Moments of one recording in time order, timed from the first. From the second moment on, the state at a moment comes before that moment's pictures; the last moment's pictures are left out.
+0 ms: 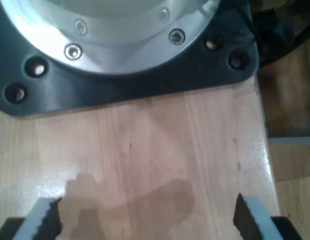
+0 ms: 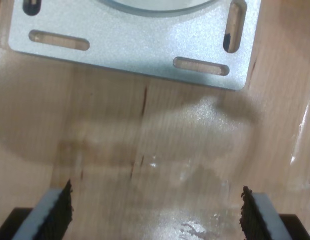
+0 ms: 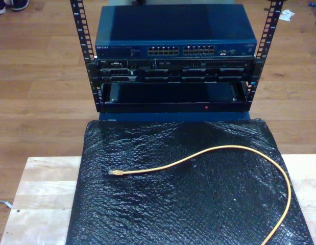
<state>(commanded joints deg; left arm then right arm) 82.5 -29.4 -5.2 3.7 57.1 -181.1 -86.5 -35.9 -2.5 1.7 53.6 -186.5</state>
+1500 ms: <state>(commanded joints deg) 69.1 -31.2 -27.6 -2.9 91.5 -195.7 -77.3 -24.3 -42.4 12.6 87.5 -152.5</state>
